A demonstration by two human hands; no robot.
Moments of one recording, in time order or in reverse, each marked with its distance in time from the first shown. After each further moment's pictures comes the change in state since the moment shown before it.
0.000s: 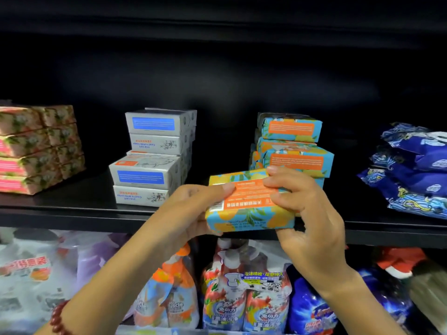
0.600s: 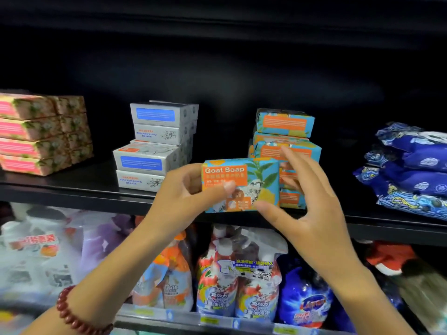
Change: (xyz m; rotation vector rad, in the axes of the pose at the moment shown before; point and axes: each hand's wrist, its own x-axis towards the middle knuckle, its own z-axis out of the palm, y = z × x) left_hand -0.013 -0.002 0.024 0.189 0.187 0.429; right_hand 0.003 -0.013 -0.033 0.168 -0.229 0.496
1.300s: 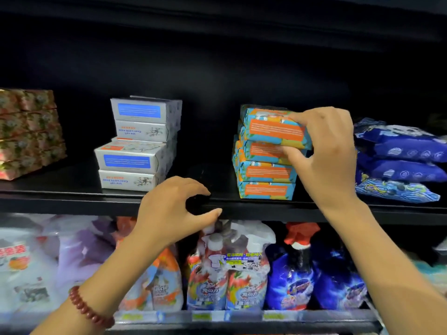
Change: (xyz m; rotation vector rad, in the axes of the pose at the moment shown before) left_hand 0.005 -0.052 -0.022 1.000 0.033 0.207; right_hand 0.050 0.010 -0.027 -0.664 0.335 -0.166
